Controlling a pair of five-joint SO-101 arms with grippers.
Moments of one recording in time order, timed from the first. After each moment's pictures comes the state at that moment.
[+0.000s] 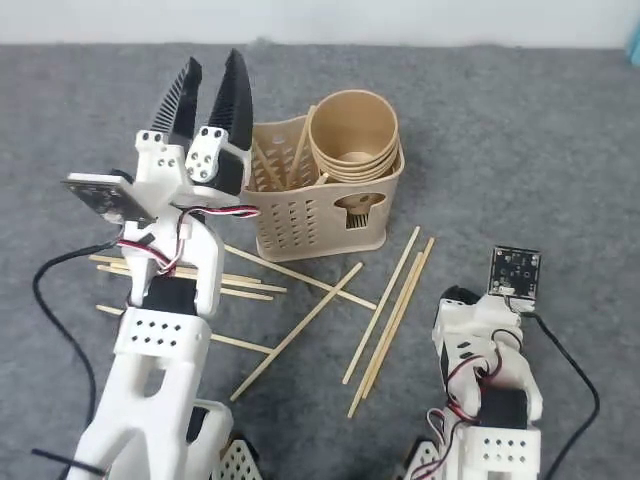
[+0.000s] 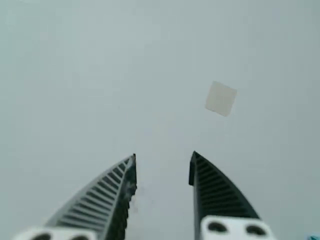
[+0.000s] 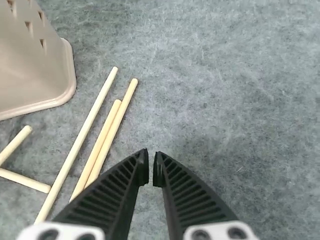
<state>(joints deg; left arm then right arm) 1.5 -44.0 60.2 -21.1 22.1 -0.5 -102.7 95.4 59.0 -6.1</state>
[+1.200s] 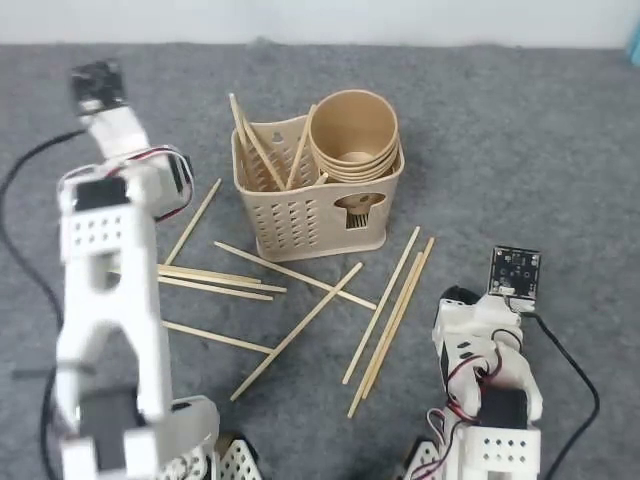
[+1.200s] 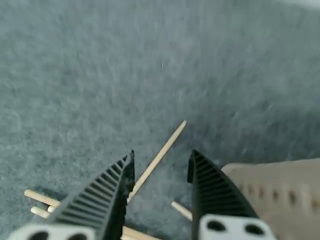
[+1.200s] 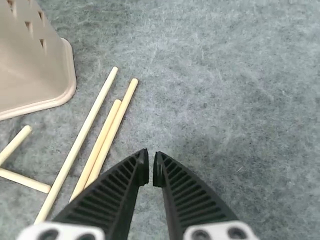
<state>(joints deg) -16.4 -10.6 21.7 58.2 7.7 -0.5 -102.7 95.4 59.0 -6.1</state>
